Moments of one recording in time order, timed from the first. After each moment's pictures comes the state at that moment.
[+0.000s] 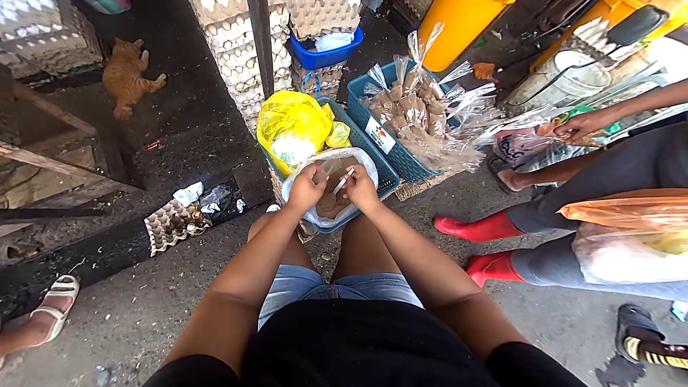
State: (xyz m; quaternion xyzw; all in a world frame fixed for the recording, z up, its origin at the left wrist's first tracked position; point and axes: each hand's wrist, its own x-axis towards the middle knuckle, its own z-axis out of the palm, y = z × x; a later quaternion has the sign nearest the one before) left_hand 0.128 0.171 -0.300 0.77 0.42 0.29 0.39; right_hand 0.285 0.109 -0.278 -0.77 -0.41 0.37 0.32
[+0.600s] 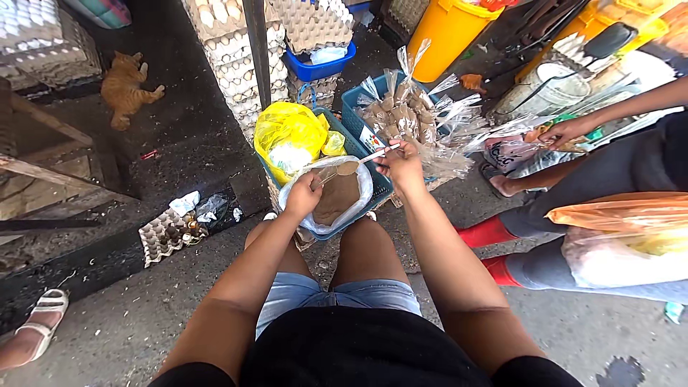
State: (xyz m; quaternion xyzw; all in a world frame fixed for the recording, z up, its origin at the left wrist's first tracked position) left_hand 0.133 0.177 -0.298 0.77 0.45 0.23 0.39; right_hand 0.348 0.111 -0.200 -0.68 -0.25 0.35 0.59
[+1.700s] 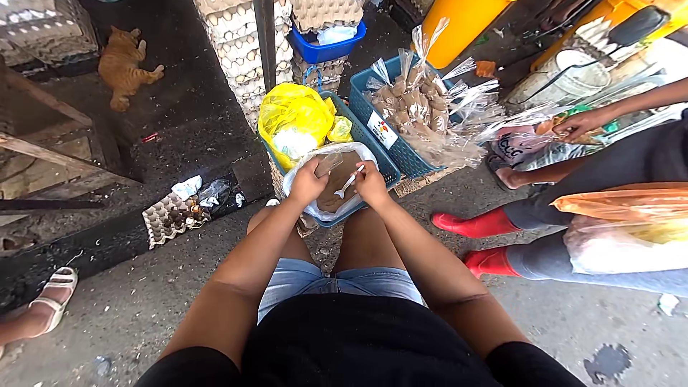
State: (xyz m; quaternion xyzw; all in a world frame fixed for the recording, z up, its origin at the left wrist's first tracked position) left_hand 0.131 0.177 -0.301 0.75 0.43 0.27 0.42; right_hand 0.302 0.102 -0.277 -0.80 -0.42 0.34 0.27
